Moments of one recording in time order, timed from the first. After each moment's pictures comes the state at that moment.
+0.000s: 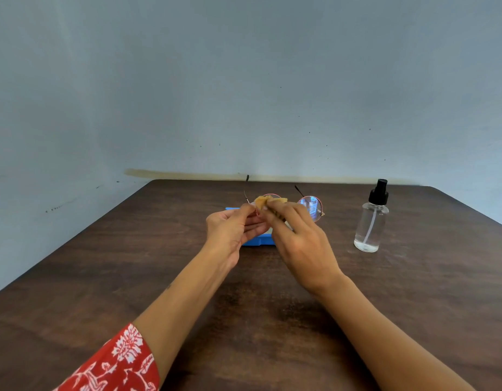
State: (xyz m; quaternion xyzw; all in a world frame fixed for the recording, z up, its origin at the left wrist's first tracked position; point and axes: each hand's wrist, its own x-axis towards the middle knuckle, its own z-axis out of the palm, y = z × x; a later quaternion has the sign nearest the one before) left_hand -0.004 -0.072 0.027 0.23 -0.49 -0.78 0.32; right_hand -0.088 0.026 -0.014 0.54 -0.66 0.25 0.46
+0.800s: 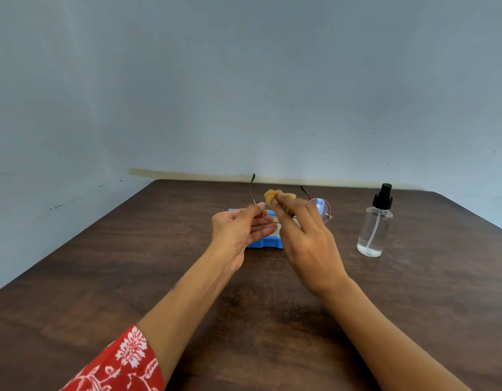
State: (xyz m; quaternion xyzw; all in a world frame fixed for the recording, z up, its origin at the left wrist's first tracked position) left_hand -0.004 -0.070 0.028 0.22 -0.50 -0.78 0.32; right_hand -0.087 0.027 -0.009 0.52 -0.66 0.28 0.47
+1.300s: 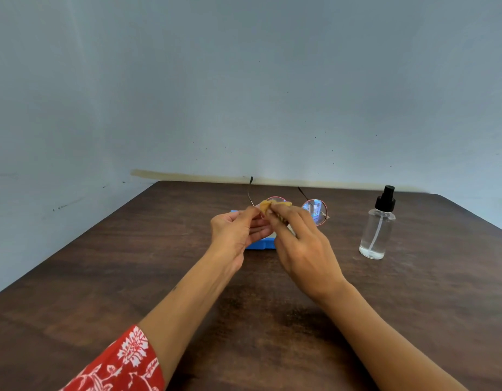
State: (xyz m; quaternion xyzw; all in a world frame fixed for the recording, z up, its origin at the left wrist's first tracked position) left_hand -0.003 -0.071 0.028 0.22 -0.49 -0.78 0.33; right_hand -0.084 0.023 -0.015 0.54 -0.66 0.26 0.46
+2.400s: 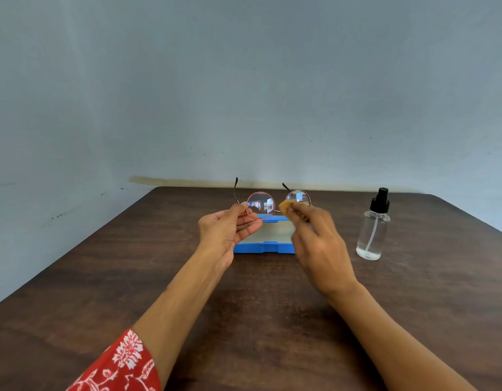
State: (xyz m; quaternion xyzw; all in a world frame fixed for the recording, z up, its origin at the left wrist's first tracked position) left_hand -0.001 -0.088 0.033 0.24 -0.46 -0.79 0.34; right_hand -0.105 0.036 -0.019 0.48 -0.68 0.32 0.45
